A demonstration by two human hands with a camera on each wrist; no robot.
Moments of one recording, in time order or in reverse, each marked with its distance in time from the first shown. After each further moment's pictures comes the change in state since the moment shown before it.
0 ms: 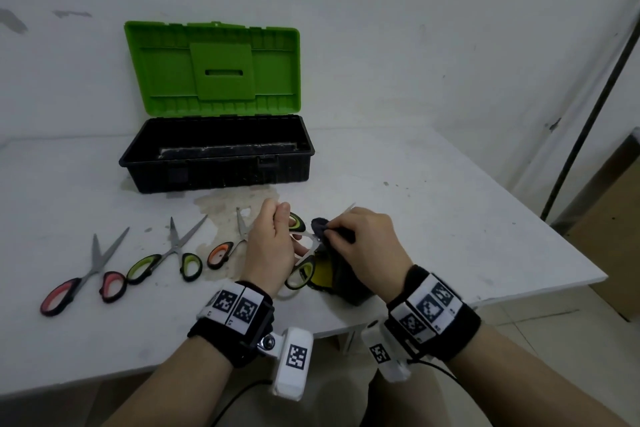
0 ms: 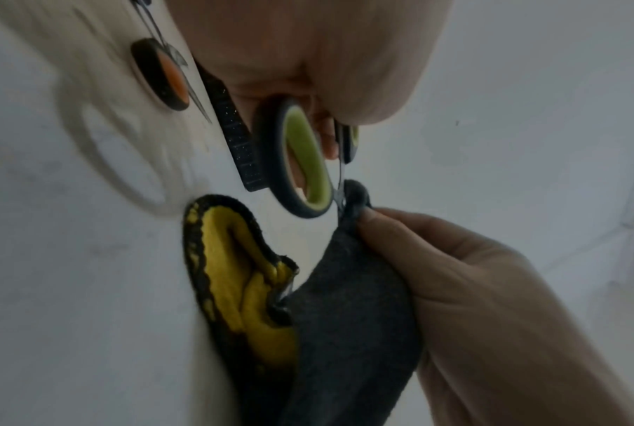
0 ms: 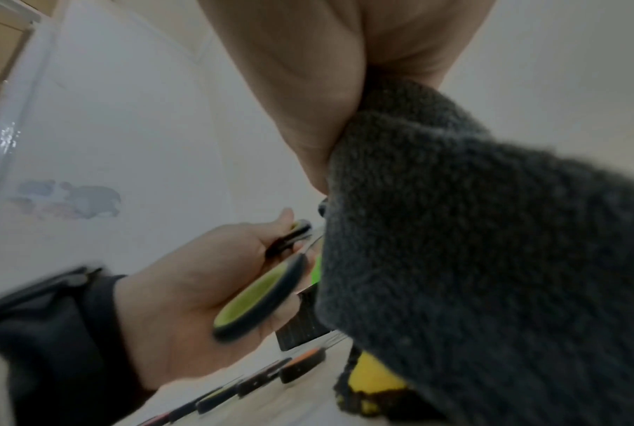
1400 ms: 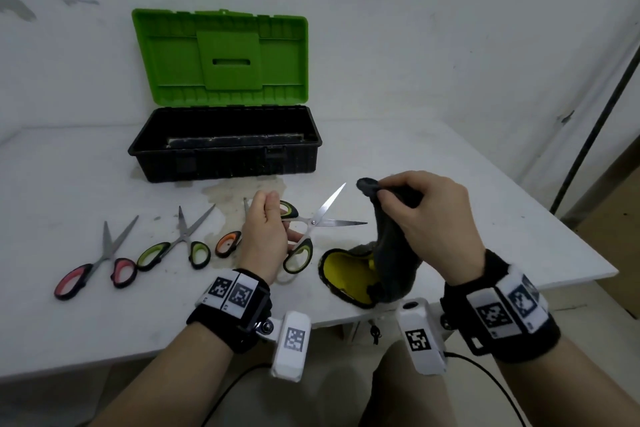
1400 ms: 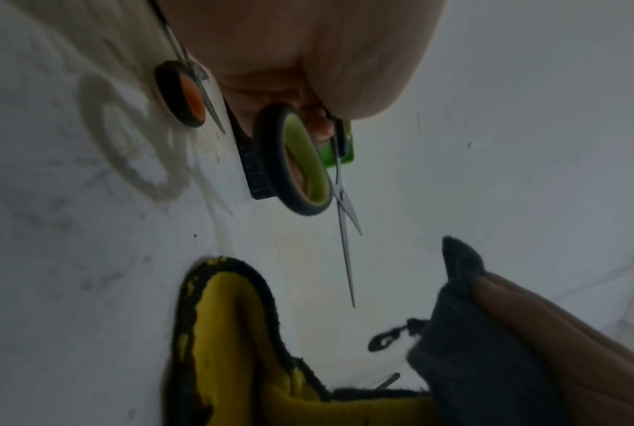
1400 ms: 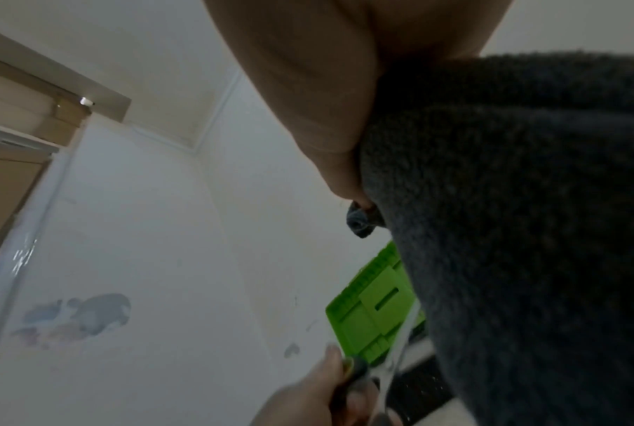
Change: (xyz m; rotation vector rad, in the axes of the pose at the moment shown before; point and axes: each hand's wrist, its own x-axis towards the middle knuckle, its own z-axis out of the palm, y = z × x) left_hand 0.004 -0.006 -0.013 -0.088 0.034 -0.103; right_hand -0.009 -0.007 -0.067 0.166 0.242 0.148
